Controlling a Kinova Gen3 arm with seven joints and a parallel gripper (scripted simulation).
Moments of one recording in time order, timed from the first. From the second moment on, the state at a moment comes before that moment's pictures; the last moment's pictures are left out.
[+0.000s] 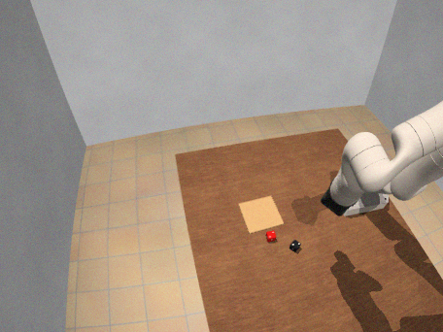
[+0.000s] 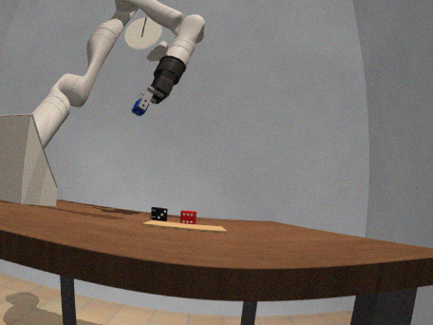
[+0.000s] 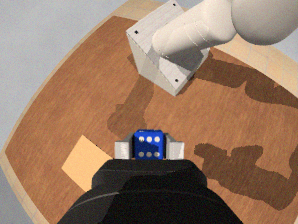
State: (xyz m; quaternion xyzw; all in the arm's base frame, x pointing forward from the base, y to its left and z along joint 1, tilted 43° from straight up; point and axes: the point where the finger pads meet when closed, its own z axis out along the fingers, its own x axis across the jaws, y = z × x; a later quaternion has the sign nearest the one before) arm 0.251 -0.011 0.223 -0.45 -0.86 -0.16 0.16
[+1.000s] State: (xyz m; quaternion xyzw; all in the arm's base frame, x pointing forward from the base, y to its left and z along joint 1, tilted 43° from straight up) arm 0.322 0.049 0.100 -0.81 -0.25 -0.21 0.49
